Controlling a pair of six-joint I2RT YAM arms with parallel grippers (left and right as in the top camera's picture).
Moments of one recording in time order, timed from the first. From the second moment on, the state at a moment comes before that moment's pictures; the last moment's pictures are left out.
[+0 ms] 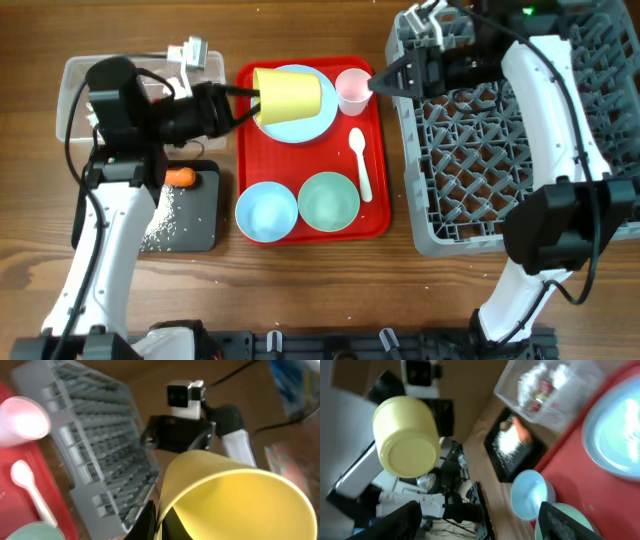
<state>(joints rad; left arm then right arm) 0.04 1.37 1.01 0.09 1.29 -0.88 0.09 2.00 1.98 -1.49 -1.32 -0.49</state>
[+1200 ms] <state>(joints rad) 0.04 1.53 1.01 0.66 1.42 -1.39 0.28 2.00 1.98 -1.26 -1.56 -0.84</state>
